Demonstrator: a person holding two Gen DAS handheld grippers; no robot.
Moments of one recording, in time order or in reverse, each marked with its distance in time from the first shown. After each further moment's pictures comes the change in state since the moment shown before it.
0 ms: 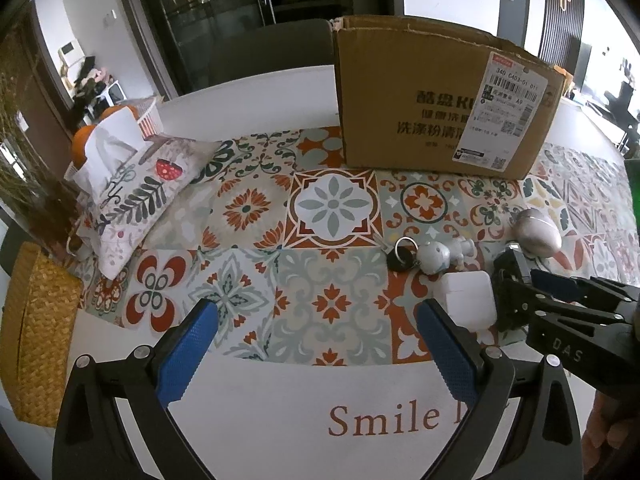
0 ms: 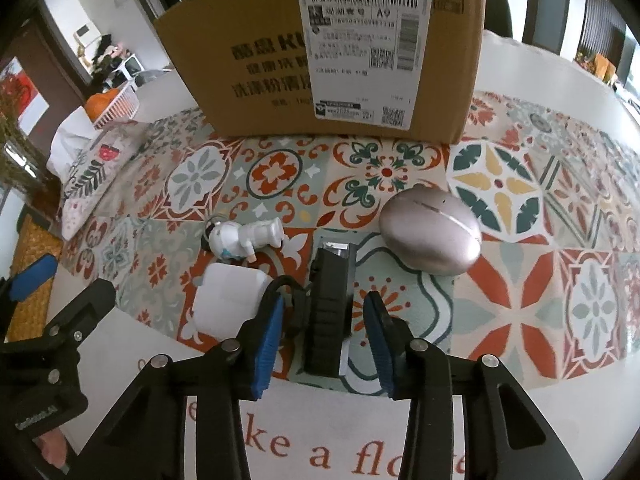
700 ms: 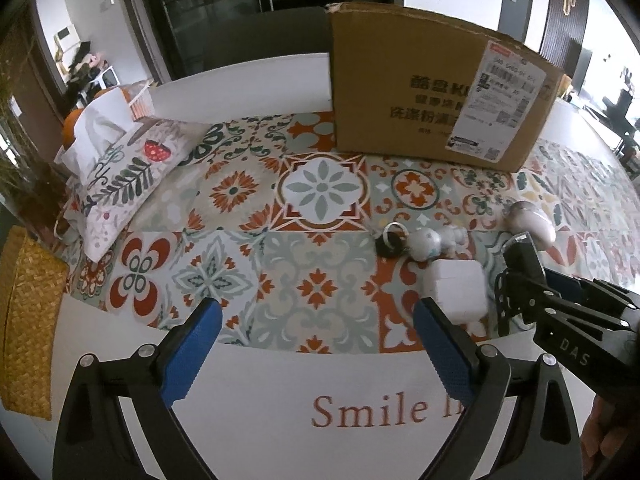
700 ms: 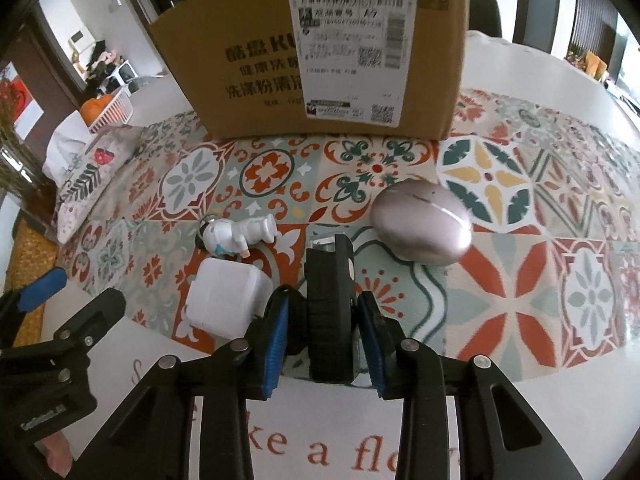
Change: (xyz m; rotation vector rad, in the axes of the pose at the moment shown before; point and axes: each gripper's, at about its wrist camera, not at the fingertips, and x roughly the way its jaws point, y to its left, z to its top) left arm 0.004 -0.005 -0.007 -0.024 0.031 -0.045; right arm -0.009 -0.002 -0.007 0.013 -0.032 -0.029
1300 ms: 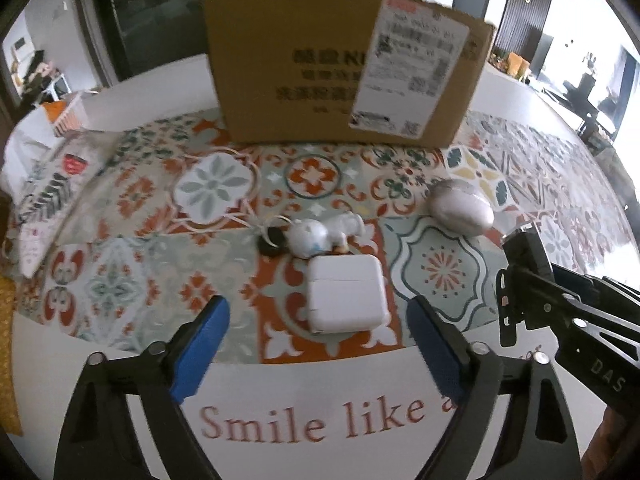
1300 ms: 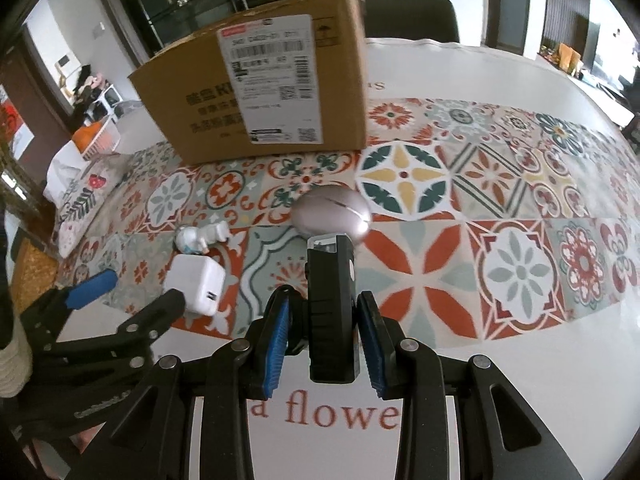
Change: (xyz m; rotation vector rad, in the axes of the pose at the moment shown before) left arm 0.020 -0.065 0.002 0.076 0.038 -0.155; right arm -0.044 -0.050 -0.017 0.069 -0.048 -0.037
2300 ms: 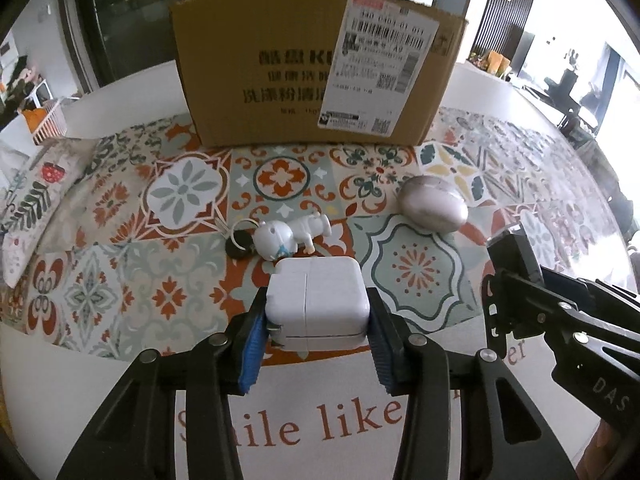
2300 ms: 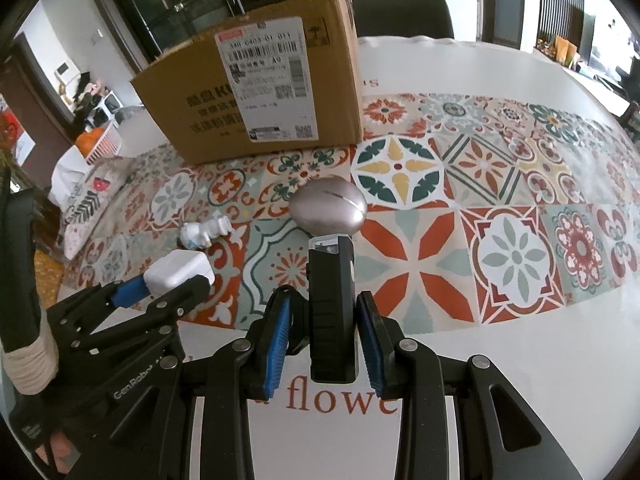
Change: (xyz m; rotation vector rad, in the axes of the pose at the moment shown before) left arm -0.007 -0.006 0.004 0.029 -0.020 -0.066; right arm -0.011 0.000 -0.008 0.019 -0.011 0.017
